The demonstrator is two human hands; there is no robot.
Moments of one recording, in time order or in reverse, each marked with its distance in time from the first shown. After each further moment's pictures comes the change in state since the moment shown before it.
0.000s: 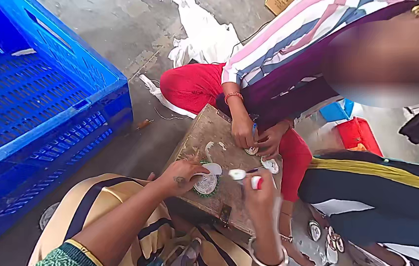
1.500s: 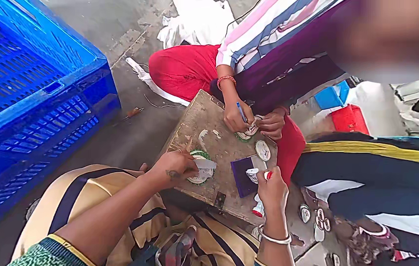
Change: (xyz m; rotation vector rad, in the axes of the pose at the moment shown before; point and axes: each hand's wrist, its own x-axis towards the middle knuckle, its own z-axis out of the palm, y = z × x) left_hand -0.003 0.000 0.007 0.066 0.048 0.053; right_hand 0.010 0.076 -0.005 -0.248 -0.156 0.484
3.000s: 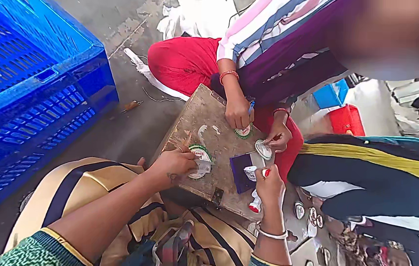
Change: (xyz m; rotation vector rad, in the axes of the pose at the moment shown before) left_hand -0.006 0.000 0.016 0.151 0.040 0.104; right_hand 0.002 0.006 0.000 -0.025 -0.039 0.032
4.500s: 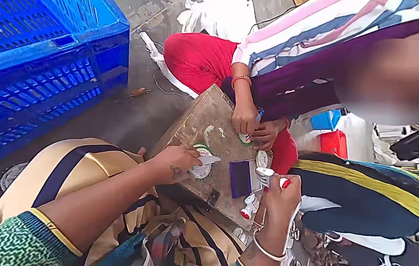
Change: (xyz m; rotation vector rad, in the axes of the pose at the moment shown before) left_hand -0.002 -0.003 -0.005 -0.053 -0.072 -0.007; right_hand -0.020 -0.020 -0.025 0.187 0.337 -0.226
